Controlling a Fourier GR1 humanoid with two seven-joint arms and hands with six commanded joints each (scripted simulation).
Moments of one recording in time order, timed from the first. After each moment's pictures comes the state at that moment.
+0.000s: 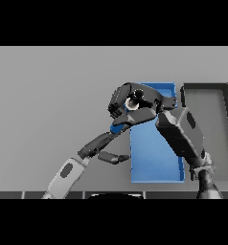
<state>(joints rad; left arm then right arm) -0.20 0.09 -0.51 -1.63 -0.06 -0.30 0.11 -0.94 -0.33 0.23 -1.68 -1.06 0.35 0.44</state>
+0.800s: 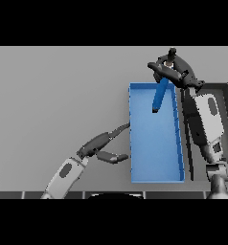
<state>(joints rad) -0.20 0.10 -0.51 -1.64 -0.08 -0.30 0.12 -0.88 -0.48 0.14 -1.11 -0.79 0.22 0.41</state>
